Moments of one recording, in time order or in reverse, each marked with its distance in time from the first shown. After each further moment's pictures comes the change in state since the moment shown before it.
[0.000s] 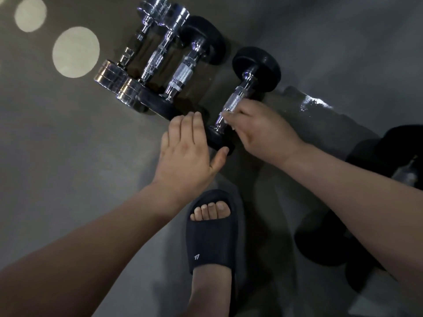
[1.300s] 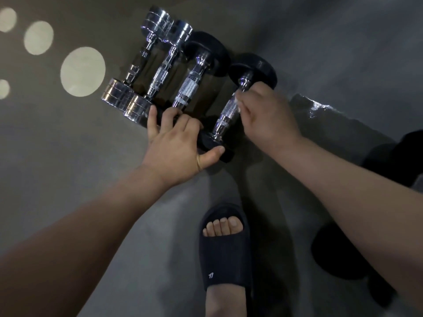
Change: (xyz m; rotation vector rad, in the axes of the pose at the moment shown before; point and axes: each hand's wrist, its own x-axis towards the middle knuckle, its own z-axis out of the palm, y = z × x) left_hand 0.046 -0.051 -0.007 0.007 -0.062 0.103; right_hand 0.037 0.005 0.001 -0.071 0.208 0.280
